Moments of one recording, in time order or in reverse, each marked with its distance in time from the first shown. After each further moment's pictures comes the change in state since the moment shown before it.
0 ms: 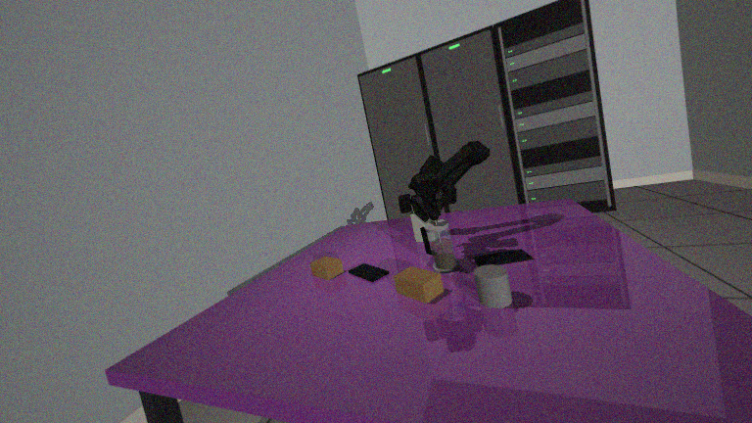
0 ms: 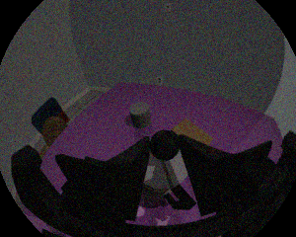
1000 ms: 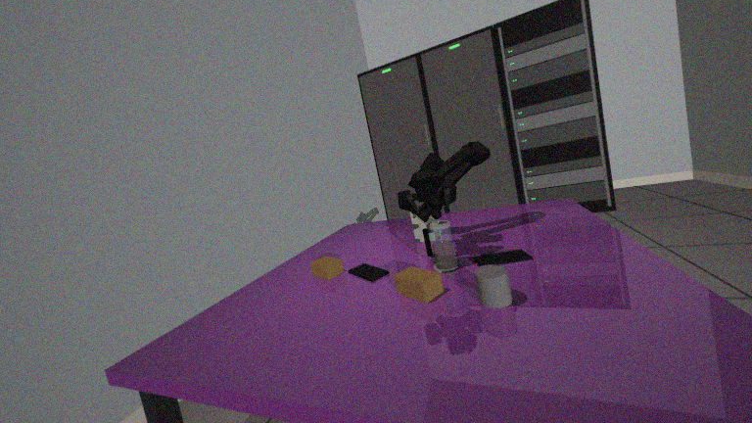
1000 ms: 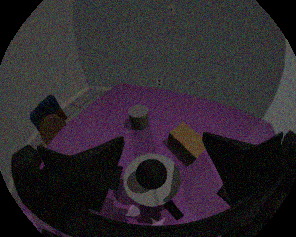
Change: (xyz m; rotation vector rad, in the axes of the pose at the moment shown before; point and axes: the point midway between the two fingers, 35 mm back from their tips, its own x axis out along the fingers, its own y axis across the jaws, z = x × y) arm -0.004 0.001 0.010 -0.044 -0.014 -0.011
